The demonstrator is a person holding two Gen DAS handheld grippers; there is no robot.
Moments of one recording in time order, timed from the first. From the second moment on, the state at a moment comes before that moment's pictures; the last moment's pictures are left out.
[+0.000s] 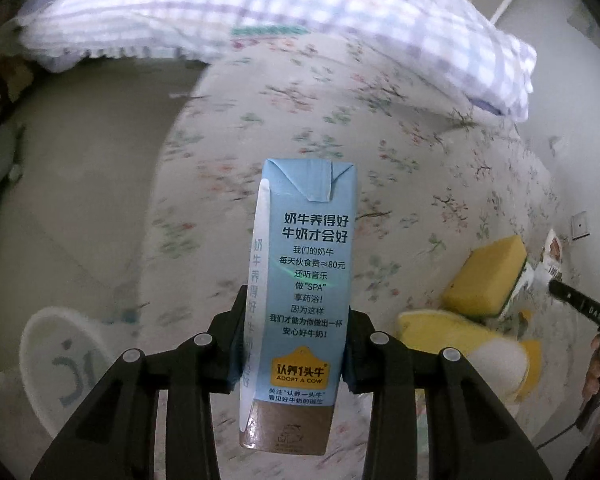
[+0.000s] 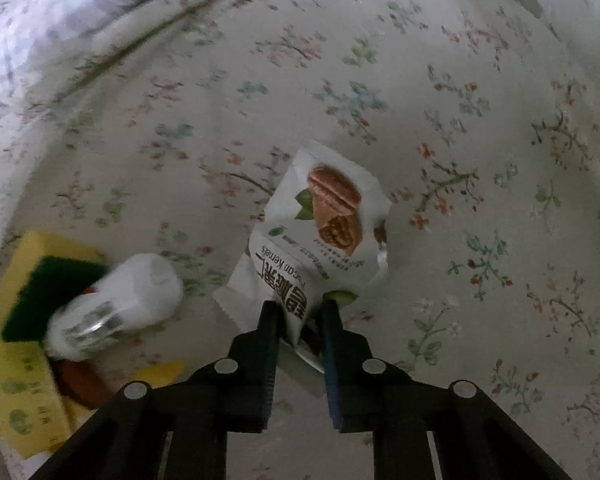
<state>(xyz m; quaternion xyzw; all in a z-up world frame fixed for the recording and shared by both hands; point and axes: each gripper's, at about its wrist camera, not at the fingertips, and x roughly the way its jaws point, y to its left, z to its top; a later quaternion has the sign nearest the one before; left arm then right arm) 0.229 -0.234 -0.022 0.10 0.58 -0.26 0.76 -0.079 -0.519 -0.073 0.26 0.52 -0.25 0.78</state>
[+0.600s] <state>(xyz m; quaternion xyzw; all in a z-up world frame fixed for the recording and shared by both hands) 0.244 -0.025 -0.044 0.01 0.59 -0.17 0.79 -0.016 -0.369 0.014 0.18 0.48 -0.14 0.85</state>
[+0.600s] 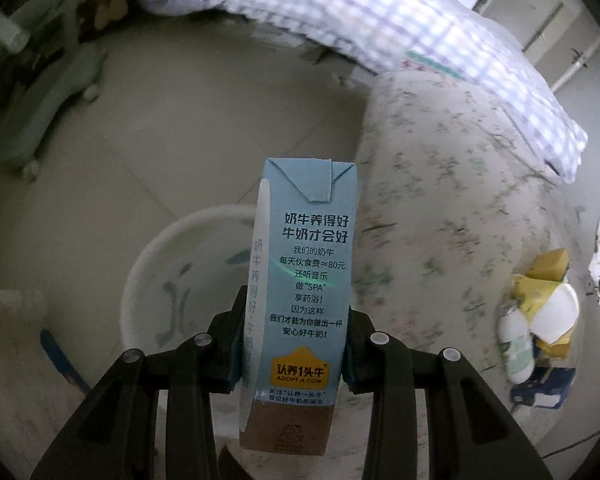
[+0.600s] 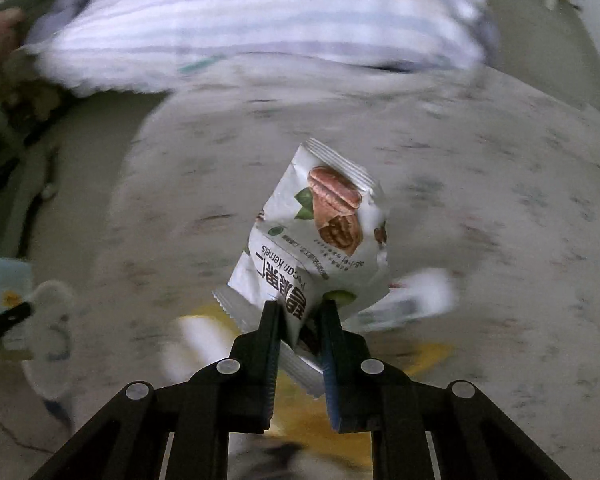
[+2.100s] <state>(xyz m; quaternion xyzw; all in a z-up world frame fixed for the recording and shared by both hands) 0.181 0.101 -0.065 -0.07 0.53 -0.10 0.84 0.111 -0.108 -0.091 0.10 0.57 0.07 0.81</state>
